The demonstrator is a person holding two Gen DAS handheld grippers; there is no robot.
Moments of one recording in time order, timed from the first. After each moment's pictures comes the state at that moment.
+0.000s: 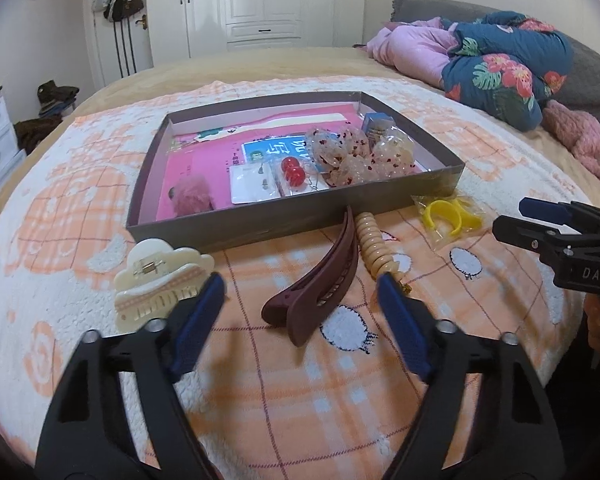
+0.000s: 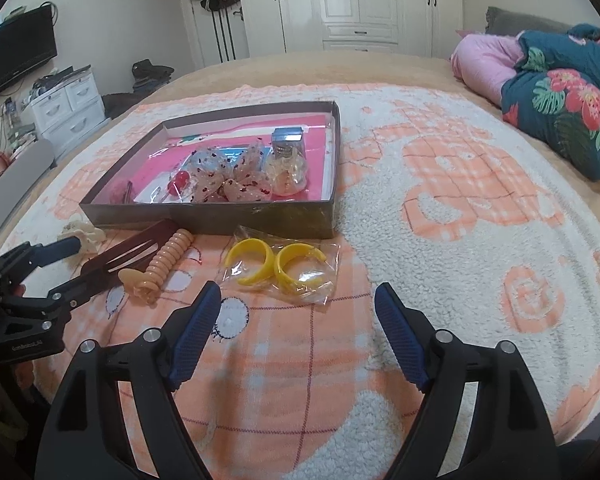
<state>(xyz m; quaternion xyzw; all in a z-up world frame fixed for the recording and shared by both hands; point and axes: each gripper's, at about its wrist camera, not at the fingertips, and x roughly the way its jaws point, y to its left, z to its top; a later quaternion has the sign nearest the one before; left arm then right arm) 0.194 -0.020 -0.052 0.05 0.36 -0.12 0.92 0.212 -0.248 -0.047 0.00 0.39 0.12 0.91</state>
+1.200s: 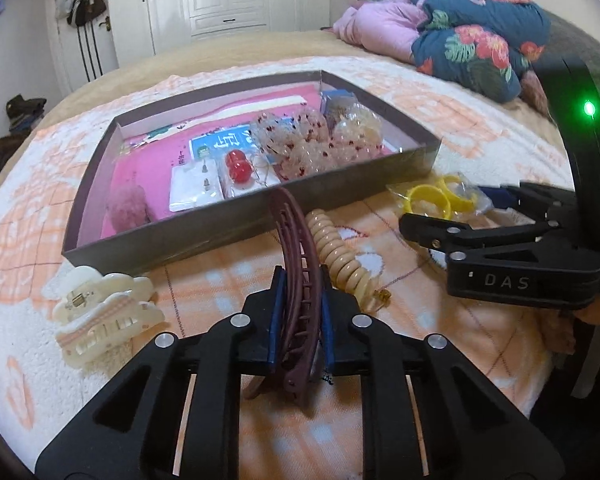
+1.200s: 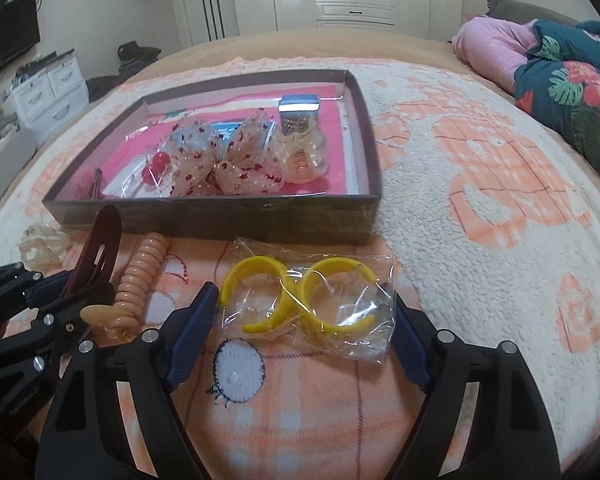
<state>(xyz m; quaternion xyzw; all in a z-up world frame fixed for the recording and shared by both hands) 0.210 -0.044 -0.063 0.07 0.38 -0.17 0.91 0.252 -0.217 -0.076 -0.01 0.42 0.10 0.90</state>
